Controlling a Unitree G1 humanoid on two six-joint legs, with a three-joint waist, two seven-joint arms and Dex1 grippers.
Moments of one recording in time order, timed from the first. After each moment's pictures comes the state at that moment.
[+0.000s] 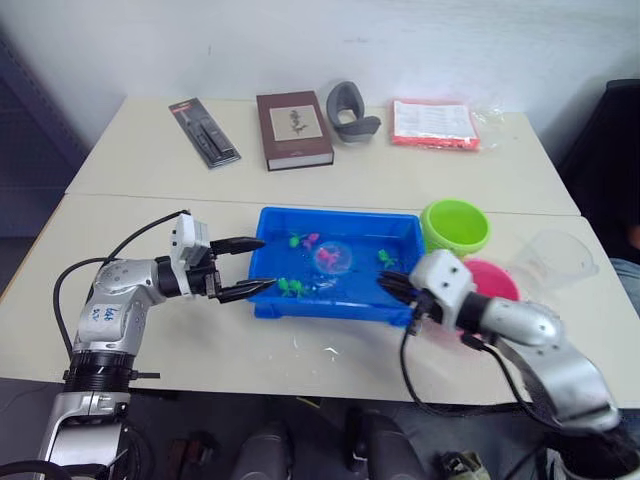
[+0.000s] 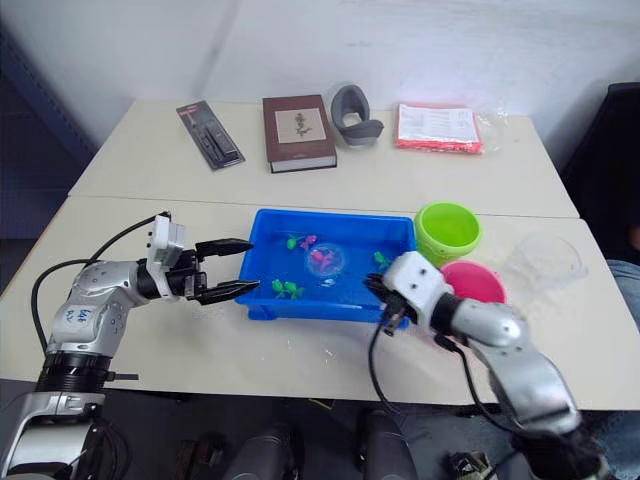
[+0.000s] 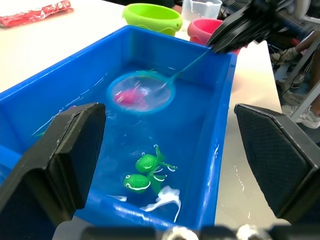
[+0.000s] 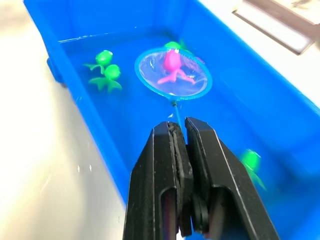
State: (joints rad) left arm -0.45 0.60 0.09 0.22 -0.46 0.21 -1.22; right arm -0.13 -0.62 0.02 -0.57 0.22 0.51 0.69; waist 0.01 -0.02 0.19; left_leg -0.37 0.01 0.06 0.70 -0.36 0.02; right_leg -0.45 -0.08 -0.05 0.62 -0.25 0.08
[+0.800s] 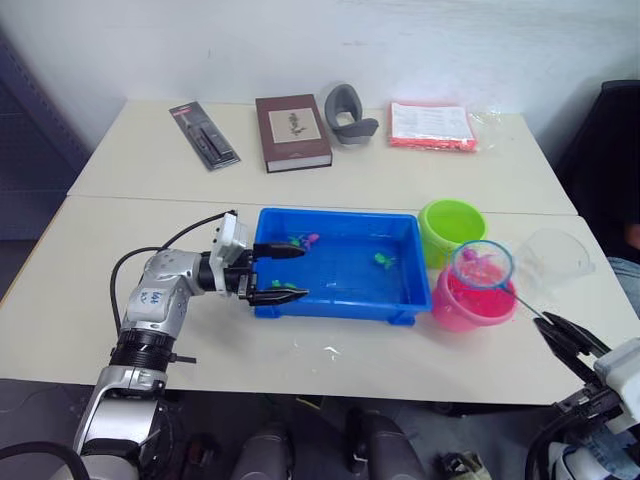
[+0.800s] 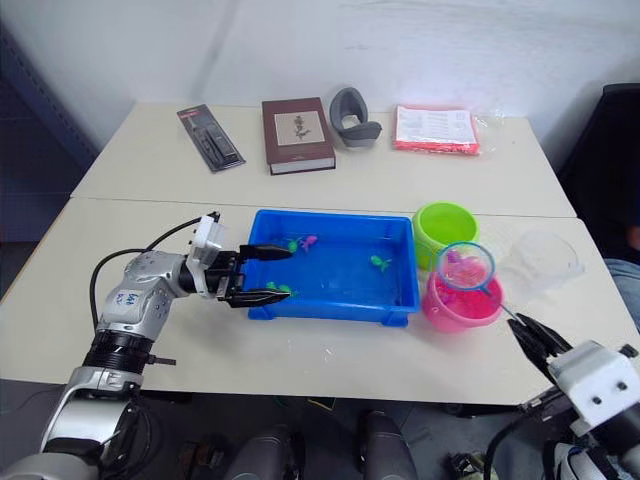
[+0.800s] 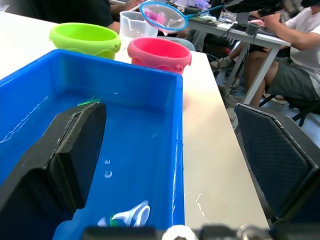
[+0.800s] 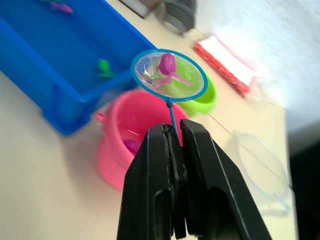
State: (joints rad) left arm -0.59 0.47 -0.02 0.35 -0.45 0.19 -1.35; right arm 0.63 -0.44 -0.70 -0.66 0.19 -0.11 0.74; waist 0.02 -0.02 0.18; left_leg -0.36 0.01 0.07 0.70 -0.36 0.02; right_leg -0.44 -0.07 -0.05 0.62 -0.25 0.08
